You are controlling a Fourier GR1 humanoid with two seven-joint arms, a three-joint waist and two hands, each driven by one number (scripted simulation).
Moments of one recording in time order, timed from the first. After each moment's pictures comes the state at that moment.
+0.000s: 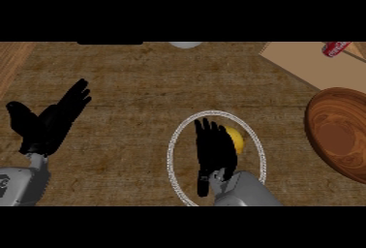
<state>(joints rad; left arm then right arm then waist) -0.21 0.42 -0.07 -1.45 0.29 -0.04 0.19 -0.40 -0.01 0.61 -1.49 0.78 0.38 1.01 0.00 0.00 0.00</state>
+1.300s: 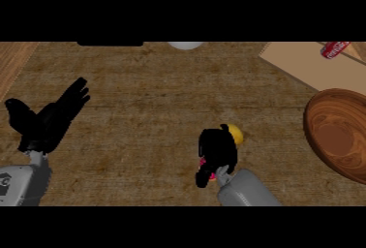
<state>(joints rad) -0.22 0.33 0.05 -1.44 0.19 -0.13 0.23 -0.36 -0.01 0.57 -1.27 0.95 0.17 0.75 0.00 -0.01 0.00</state>
